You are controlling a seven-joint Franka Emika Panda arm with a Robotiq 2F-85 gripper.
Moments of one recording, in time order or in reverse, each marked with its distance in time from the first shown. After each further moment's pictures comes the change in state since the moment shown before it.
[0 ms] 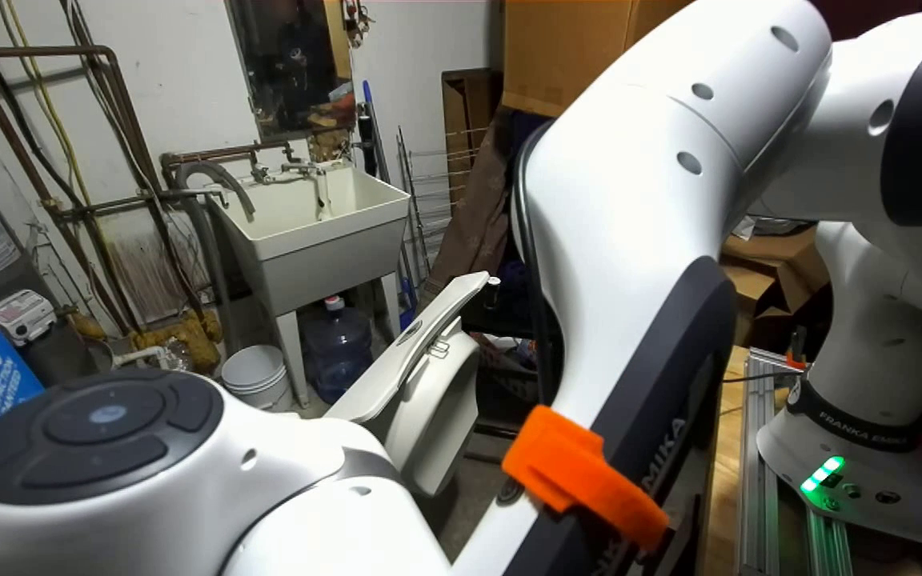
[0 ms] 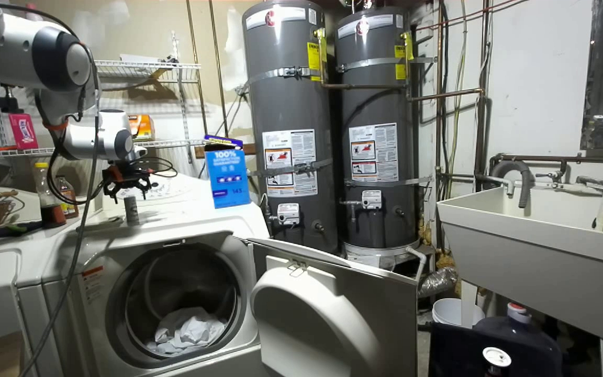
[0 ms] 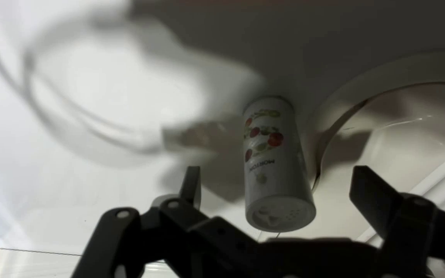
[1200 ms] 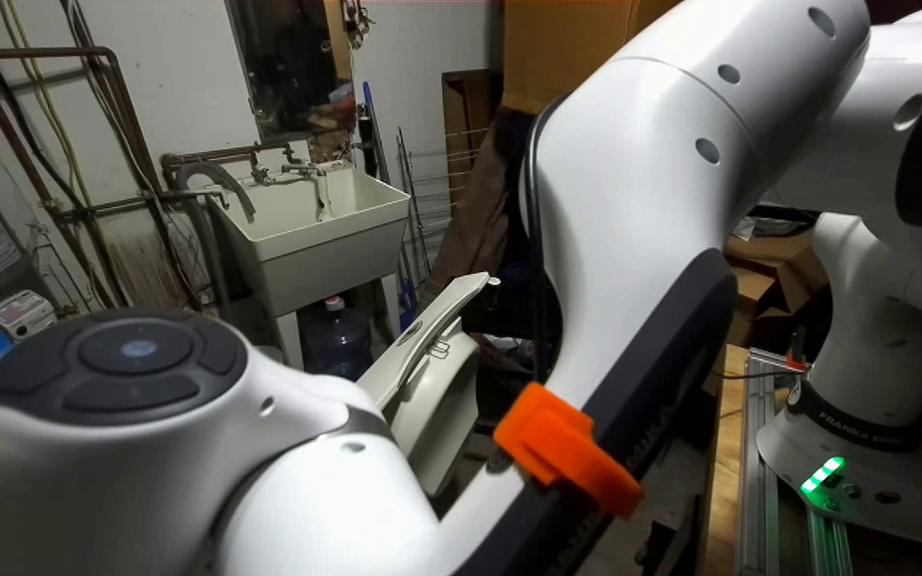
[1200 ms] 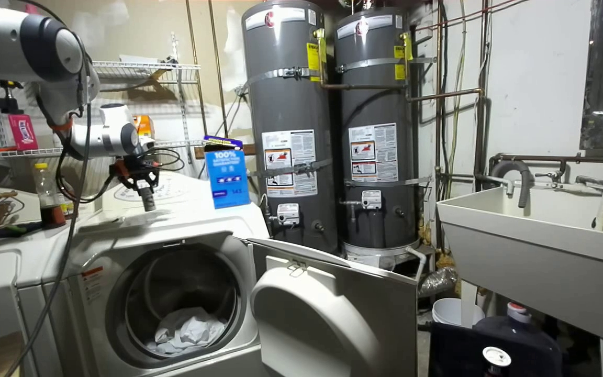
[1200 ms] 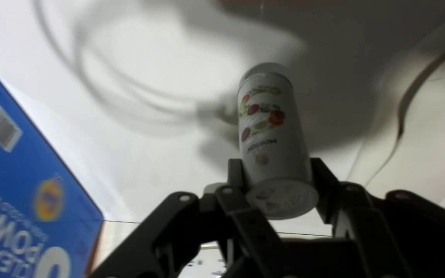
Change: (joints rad) arm 0.063 -0.053 -0.156 -0.024 -0.015 0.095 0.187
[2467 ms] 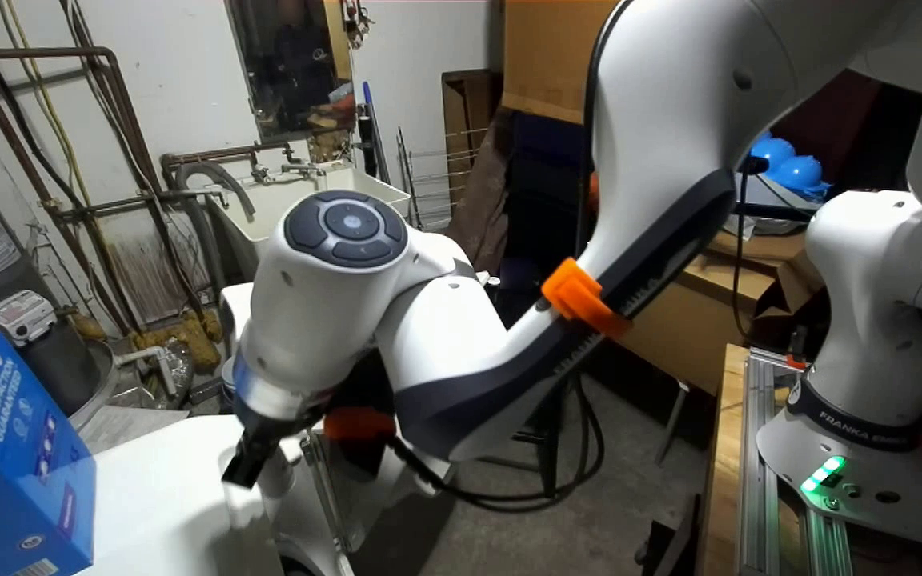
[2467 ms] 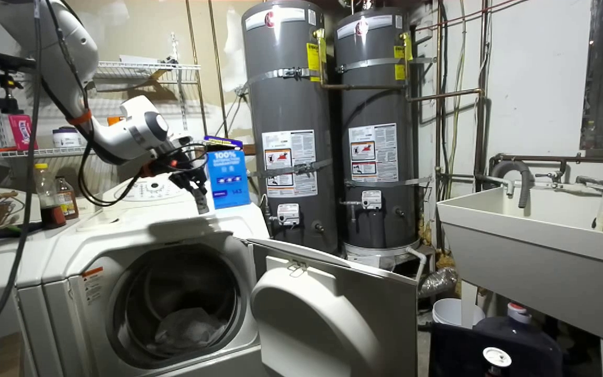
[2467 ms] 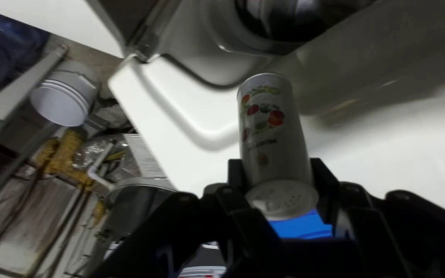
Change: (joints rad) arm 0.204 -0.272 -0.545 -0.485 -0.133 0.107 0.667
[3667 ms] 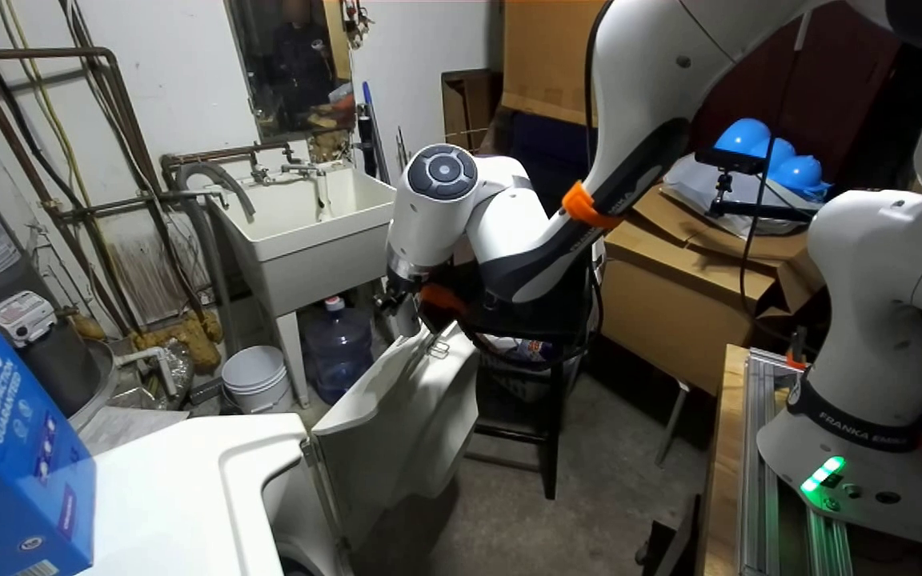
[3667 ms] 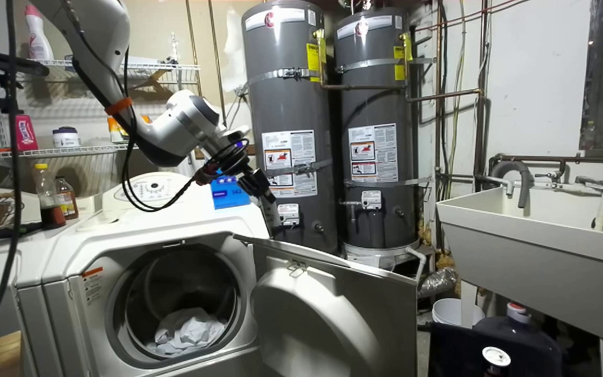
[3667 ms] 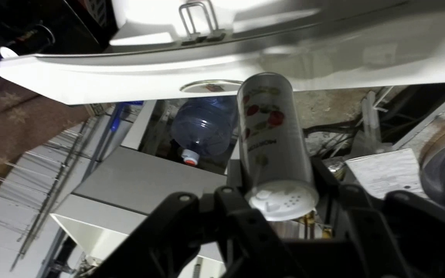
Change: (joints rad) arm -0.058 -0.127 -0.342 -0.286 -0.364 -0.018 0.516
